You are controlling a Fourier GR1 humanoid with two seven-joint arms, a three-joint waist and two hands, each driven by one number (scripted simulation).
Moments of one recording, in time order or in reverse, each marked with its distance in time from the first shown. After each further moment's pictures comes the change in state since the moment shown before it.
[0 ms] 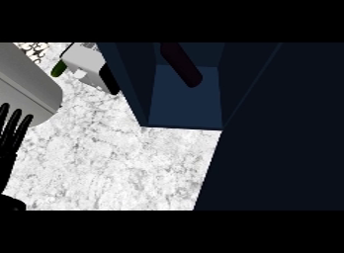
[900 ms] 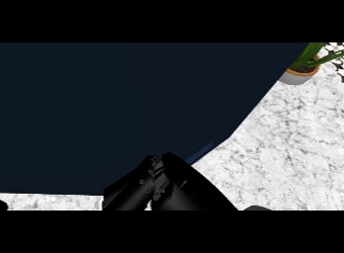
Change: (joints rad) left arm -0.002 0.033 0.063 0.074 0.024 -0.087 0.010; right arm -0.791 0.561 0.012 0.453 -0.068 -0.209 0.417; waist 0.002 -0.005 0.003
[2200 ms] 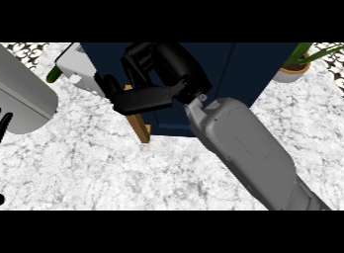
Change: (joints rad) left arm -0.035 -0.067 0.110 0.049 -0.057 -0.041 0.057; right arm -0.290 0.050 -0.314 0.740 -0.250 0.148 -0.336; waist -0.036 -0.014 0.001
